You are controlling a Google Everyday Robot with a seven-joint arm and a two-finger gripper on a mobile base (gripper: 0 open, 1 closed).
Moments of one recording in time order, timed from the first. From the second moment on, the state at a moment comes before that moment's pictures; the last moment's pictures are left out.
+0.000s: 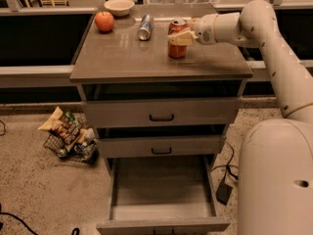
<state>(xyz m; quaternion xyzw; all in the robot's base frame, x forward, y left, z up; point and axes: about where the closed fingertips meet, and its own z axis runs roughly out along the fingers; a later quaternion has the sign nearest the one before) 0.828 -0.091 0.887 -0.43 0.68 0.26 0.53</state>
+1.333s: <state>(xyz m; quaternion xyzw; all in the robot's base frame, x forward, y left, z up) 0.791 -0.138 0.923 -0.42 0.69 0.20 0.56</state>
